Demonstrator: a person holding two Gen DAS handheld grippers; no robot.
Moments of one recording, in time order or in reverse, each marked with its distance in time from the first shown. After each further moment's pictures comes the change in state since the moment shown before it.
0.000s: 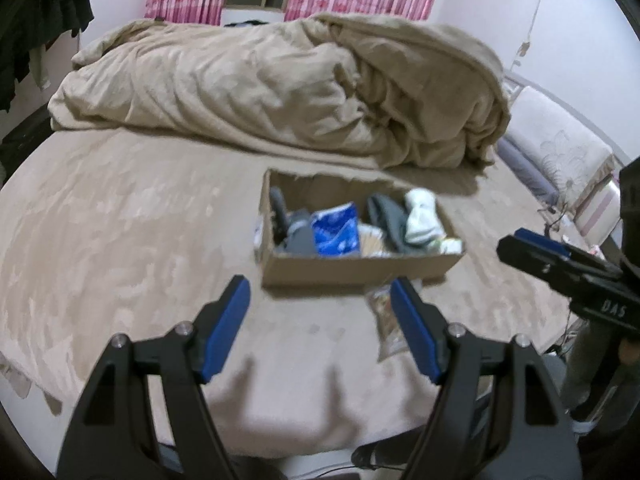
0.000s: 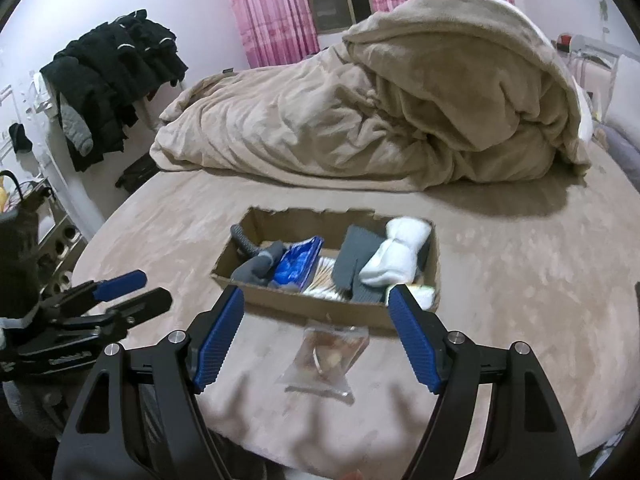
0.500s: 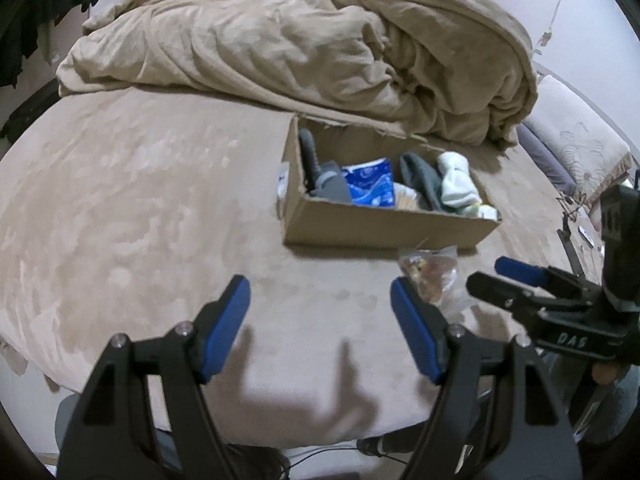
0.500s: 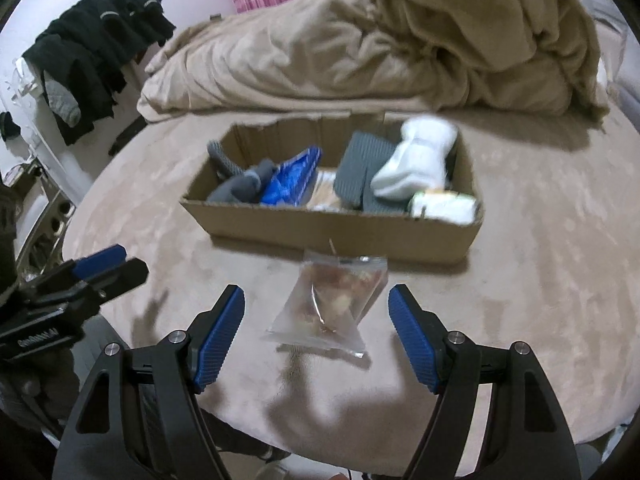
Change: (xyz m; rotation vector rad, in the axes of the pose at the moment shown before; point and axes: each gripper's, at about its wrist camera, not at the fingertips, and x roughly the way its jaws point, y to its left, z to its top) left arm 0.033 0.021 -0.028 -0.044 0.084 0.036; right arm 0.069 -0.004 -0.049 0.032 0.182 0.003
